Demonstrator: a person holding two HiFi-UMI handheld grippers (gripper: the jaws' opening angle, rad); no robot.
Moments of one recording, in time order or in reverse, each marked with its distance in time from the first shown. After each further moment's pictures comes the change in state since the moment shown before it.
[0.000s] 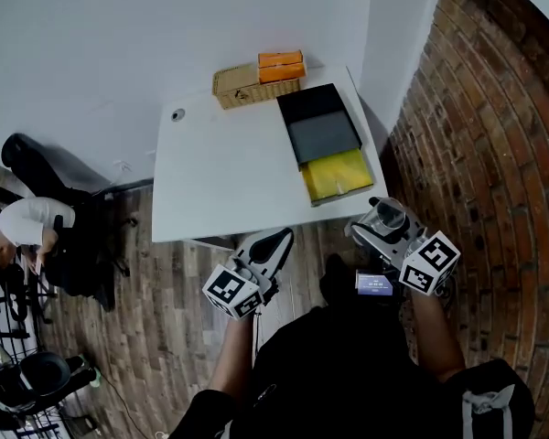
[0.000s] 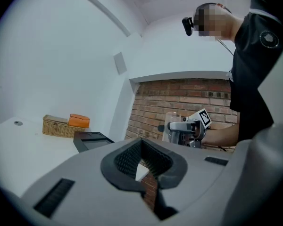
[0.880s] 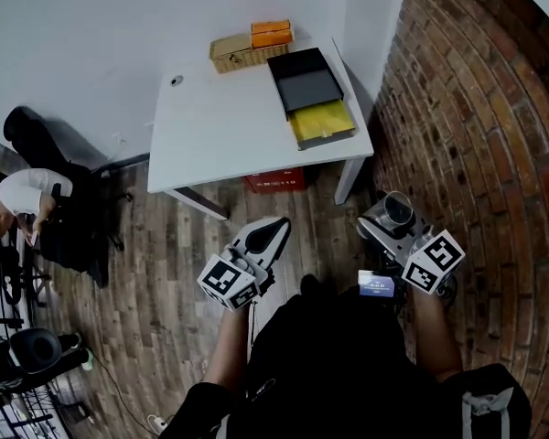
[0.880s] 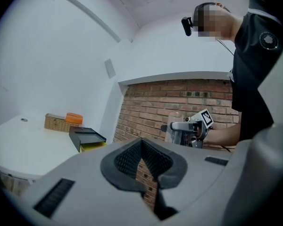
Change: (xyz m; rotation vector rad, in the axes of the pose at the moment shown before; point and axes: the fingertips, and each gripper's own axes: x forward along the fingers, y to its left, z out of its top) left arm -0.082 -0.128 -0.033 0.014 -0.007 -0.021; right arm -0.123 0.108 -0.030 -0.019 -0.035 -0.058
